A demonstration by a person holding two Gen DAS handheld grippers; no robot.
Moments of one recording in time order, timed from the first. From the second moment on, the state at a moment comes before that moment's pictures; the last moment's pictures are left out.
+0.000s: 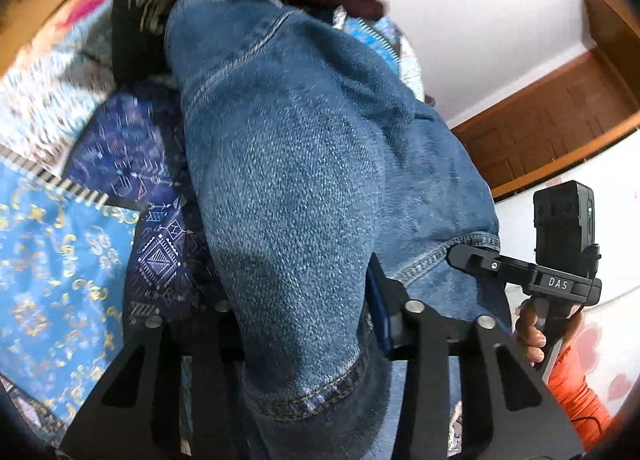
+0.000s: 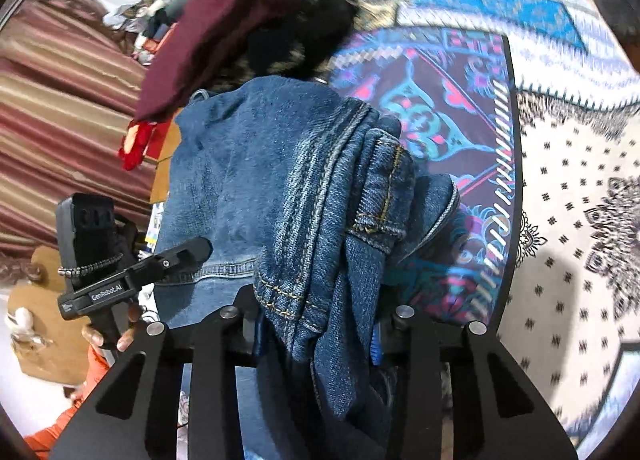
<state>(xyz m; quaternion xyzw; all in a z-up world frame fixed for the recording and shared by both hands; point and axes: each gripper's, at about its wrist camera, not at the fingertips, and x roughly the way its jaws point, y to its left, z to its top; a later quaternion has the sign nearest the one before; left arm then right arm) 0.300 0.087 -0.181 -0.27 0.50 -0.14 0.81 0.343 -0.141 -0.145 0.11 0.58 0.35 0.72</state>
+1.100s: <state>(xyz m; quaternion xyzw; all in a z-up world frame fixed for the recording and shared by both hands) 0.431 0.228 0.076 -0.17 0.31 -0.07 0.93 0.486 0.014 0.038 0.11 0.39 0.39 0.83</state>
